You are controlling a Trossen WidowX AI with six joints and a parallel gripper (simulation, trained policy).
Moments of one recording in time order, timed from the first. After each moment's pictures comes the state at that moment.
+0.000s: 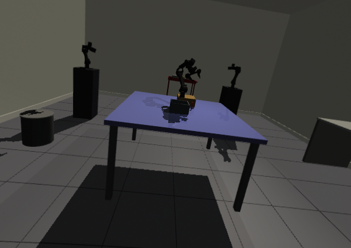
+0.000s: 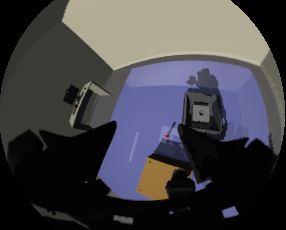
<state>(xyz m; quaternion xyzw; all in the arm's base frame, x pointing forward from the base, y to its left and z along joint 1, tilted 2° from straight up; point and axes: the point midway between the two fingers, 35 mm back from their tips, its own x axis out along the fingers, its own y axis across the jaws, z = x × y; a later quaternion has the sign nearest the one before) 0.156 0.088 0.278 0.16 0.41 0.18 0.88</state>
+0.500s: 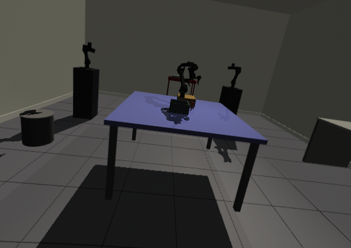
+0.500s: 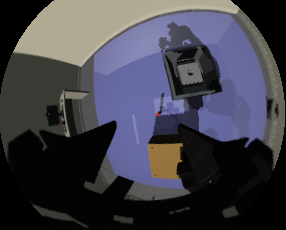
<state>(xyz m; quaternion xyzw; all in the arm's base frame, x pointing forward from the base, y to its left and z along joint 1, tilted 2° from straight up) 0.164 0.081 0.211 0.22 0.57 0.01 0.79</state>
